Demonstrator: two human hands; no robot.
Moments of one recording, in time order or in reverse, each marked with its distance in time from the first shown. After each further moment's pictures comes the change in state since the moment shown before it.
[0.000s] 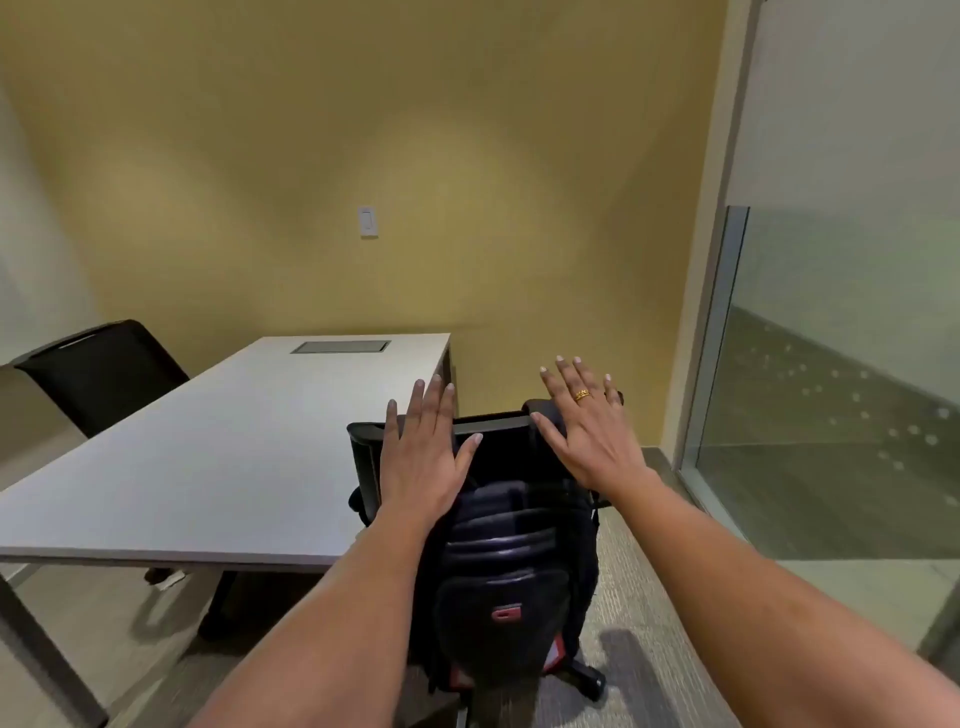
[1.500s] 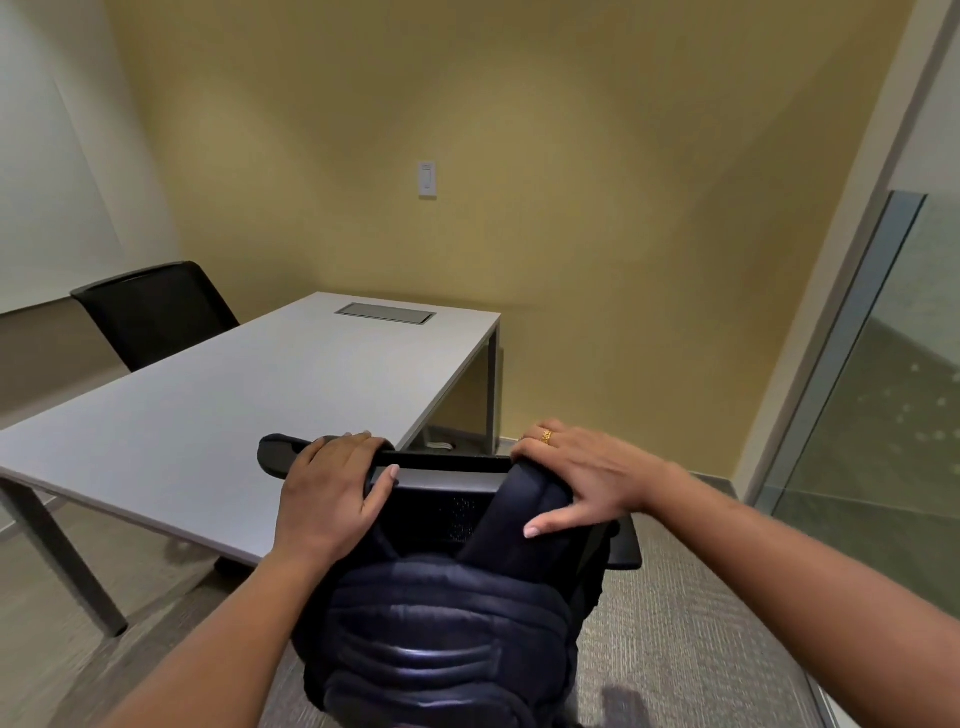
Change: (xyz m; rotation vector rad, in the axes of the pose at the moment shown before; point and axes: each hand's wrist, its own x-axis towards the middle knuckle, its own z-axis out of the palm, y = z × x) left_hand 0.053 -0.002 0.065 0.019 0.036 -0.186; right_hand 0.107 0.123 0.062 0.207 -0.373 -0.845
